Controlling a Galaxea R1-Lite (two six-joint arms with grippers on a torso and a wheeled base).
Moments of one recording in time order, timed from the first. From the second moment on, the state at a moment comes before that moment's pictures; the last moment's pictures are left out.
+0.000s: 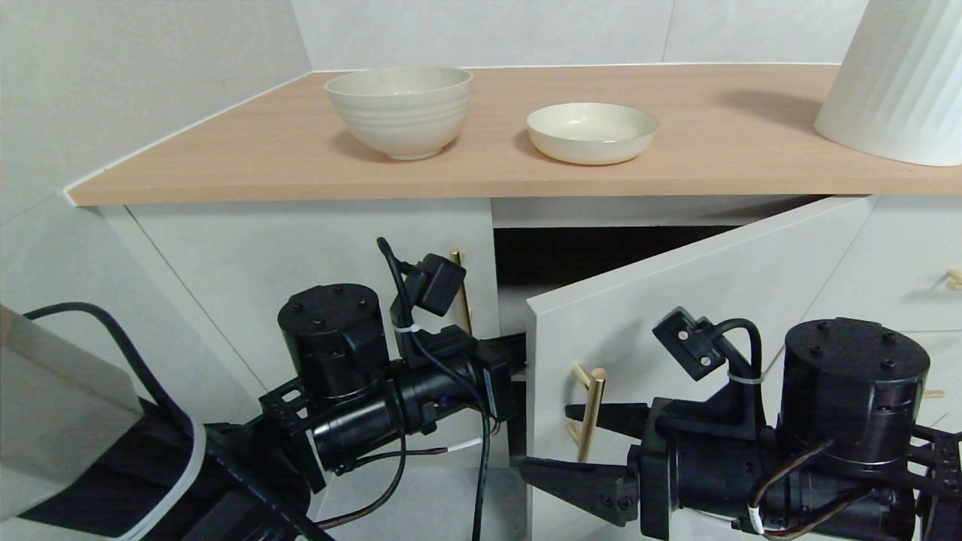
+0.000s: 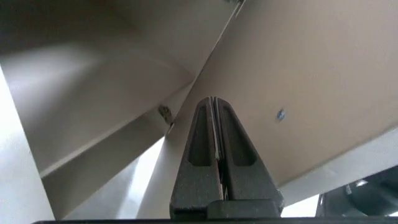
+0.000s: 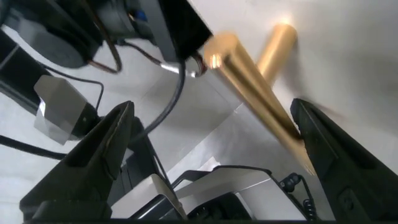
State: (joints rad) left arm -0.67 1.89 -0.66 -1.20 -0.35 -0.32; right arm 0.83 1.65 -0.53 -0.93 0.35 0.39
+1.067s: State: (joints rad) left arm -0.70 1.93 -0.67 -1.20 -0.36 -0.34; right arm 0.77 1.24 -0.44 -0.44 0.14 0.22
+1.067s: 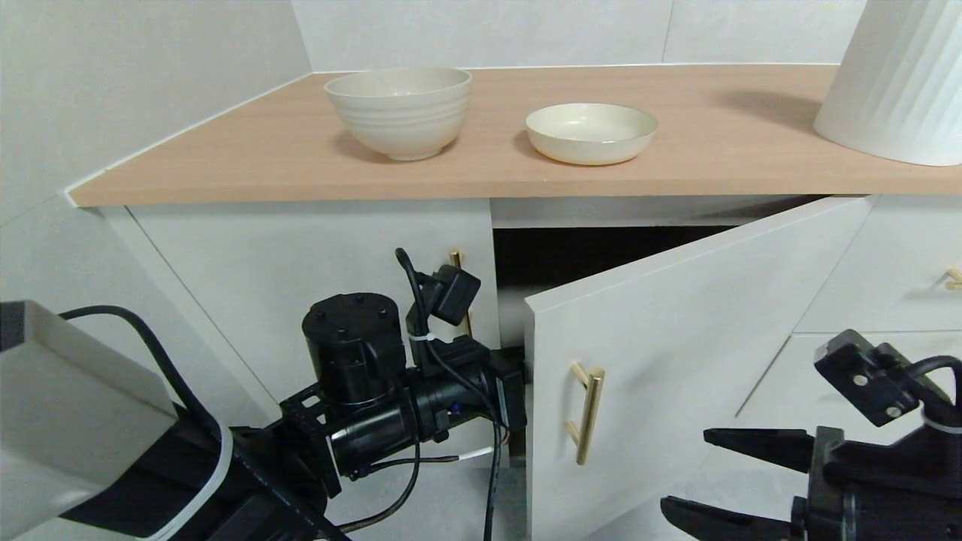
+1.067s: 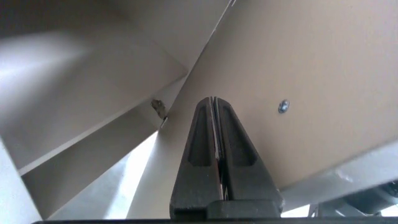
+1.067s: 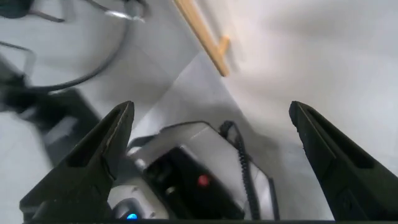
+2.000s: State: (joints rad) left arm -0.72 1.98 -0.77 -1.17 -0.36 -0.34; right arm 0.76 1.13 -0.47 -0.41 0.15 0.23
